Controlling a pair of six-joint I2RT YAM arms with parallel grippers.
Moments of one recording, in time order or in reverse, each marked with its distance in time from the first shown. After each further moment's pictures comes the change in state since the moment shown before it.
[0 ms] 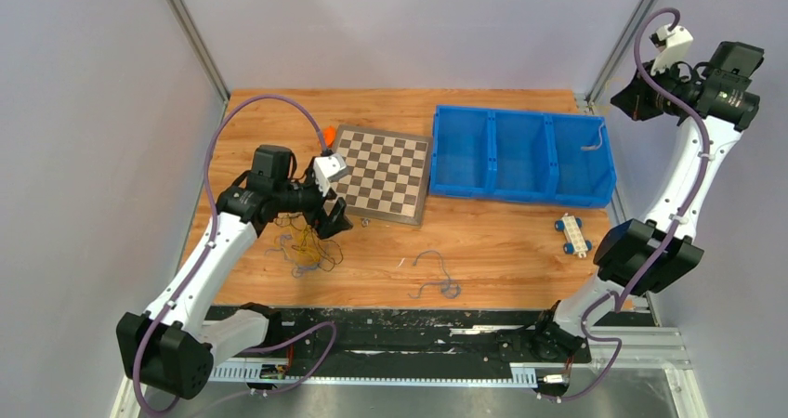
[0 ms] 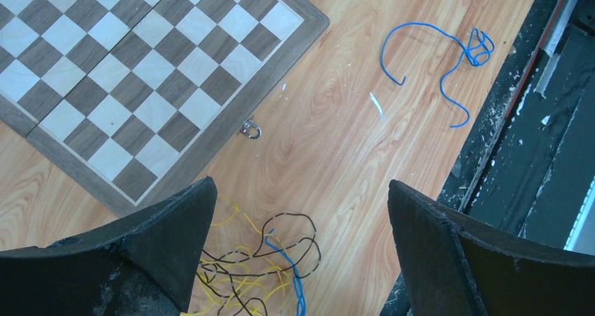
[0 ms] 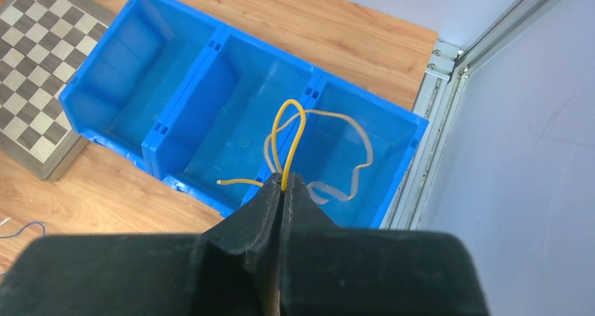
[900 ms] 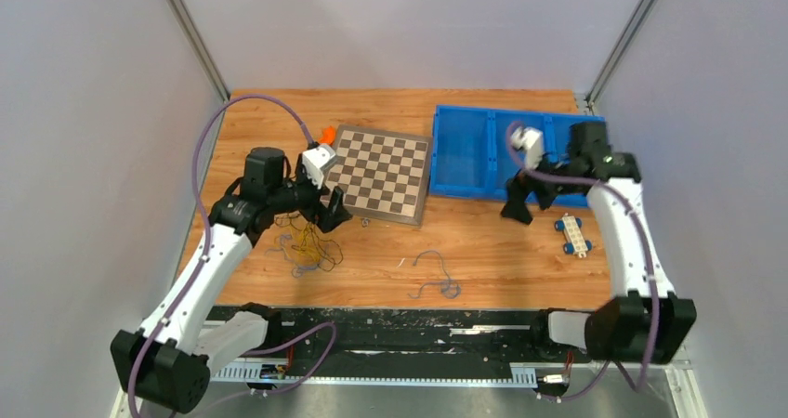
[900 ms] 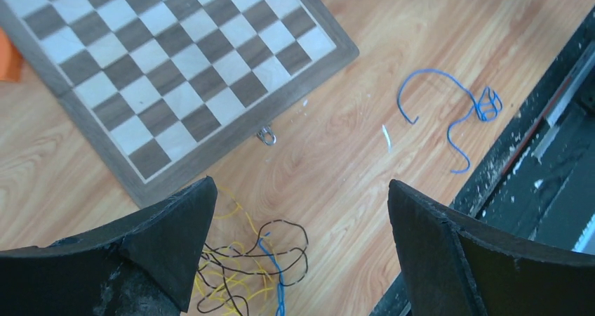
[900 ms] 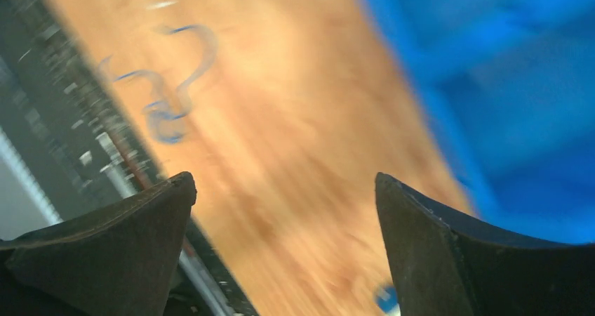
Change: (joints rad) left arm 0.000 -0.046 -0.027 0.085 -0.101 -0.203; right arm 0.383 -0.385 -0.742 -0.056 0.107 -0.240
